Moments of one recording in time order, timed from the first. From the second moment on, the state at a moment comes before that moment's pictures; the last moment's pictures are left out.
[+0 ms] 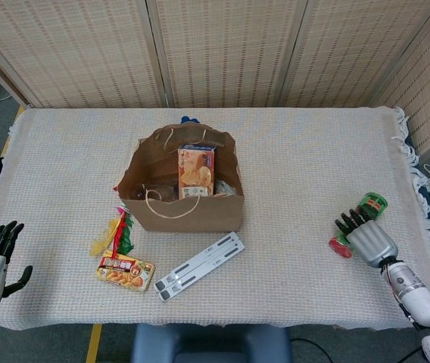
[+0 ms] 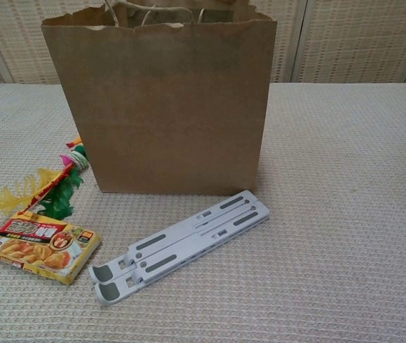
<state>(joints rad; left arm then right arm) -0.10 -1.14 -0.05 -1.61 1.46 1.48 0.08 0.56 -1.13 -0.17 -1.48 -1.27 0.95 -0.69</state>
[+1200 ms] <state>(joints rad) -0.10 -1.13 -0.05 -1.61 1.47 1.47 0.06 0.56 -1.11 0.05 -1.62 -1.21 1.16 -0.67</state>
